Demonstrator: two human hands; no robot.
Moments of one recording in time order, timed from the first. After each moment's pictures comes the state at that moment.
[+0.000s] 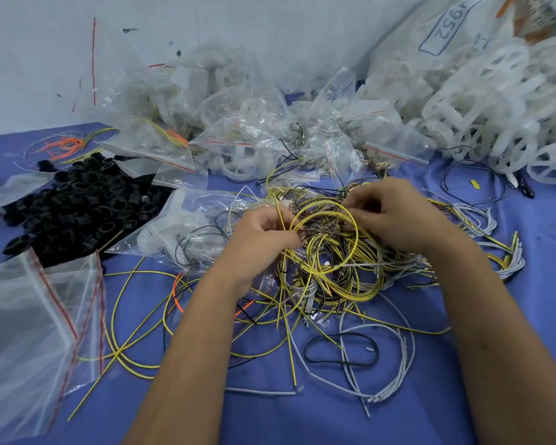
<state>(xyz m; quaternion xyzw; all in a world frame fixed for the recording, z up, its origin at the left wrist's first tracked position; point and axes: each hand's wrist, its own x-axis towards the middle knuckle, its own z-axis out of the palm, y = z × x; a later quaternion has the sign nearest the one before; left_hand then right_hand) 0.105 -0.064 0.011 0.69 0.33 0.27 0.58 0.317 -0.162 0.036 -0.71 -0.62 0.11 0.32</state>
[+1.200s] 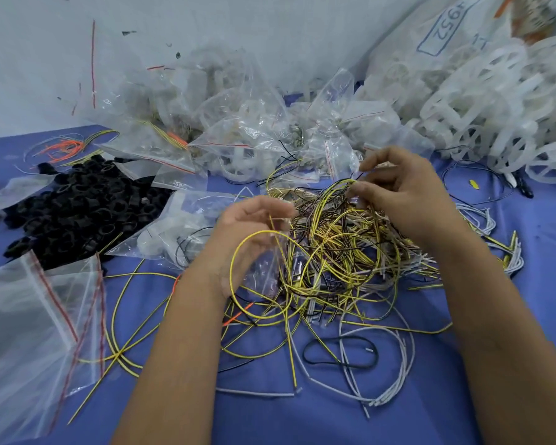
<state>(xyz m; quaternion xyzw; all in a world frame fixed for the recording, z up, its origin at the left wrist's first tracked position) 0.090 -0.055 0.017 0.59 0.22 0.31 0.72 0.316 -0.163 0.043 -0.64 -0.49 0.19 0.56</state>
